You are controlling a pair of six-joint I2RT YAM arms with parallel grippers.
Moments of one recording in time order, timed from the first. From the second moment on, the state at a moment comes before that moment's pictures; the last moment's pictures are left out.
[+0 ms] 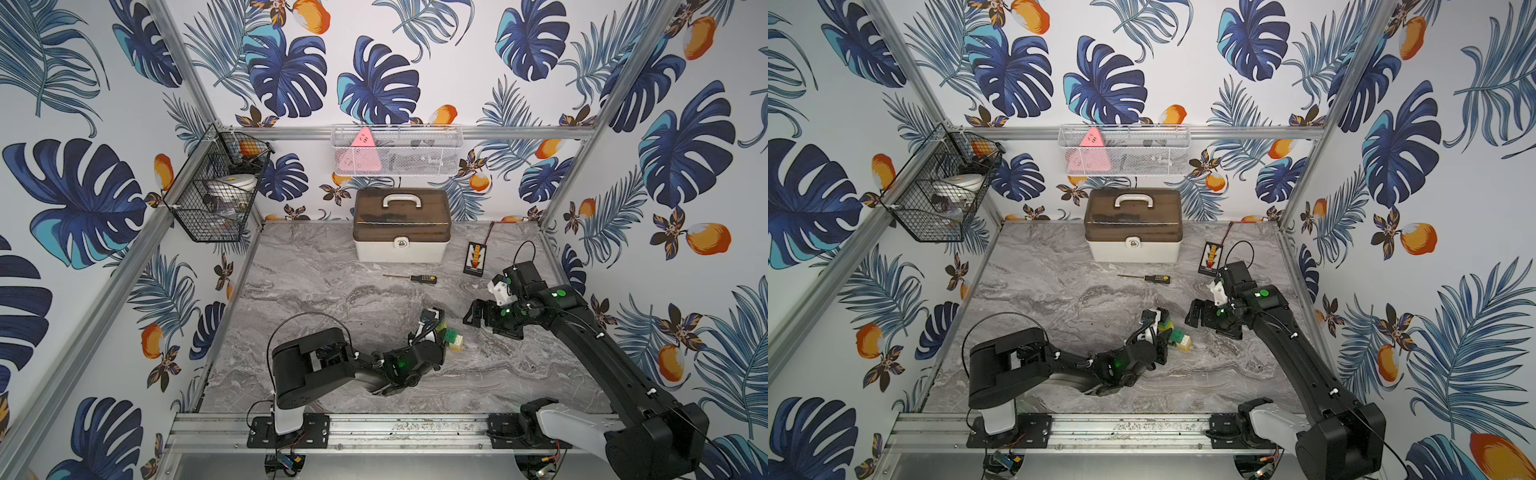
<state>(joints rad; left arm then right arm) -1.15 1.86 0.75 0.69 -0.61 -0.54 0.28 1.16 1.03 -1.08 -0.28 0.44</state>
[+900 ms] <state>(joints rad) -1.15 1.74 0.76 0.54 -0.51 -0.52 0.28 1.15 1.03 -1.06 -0.28 0.43</state>
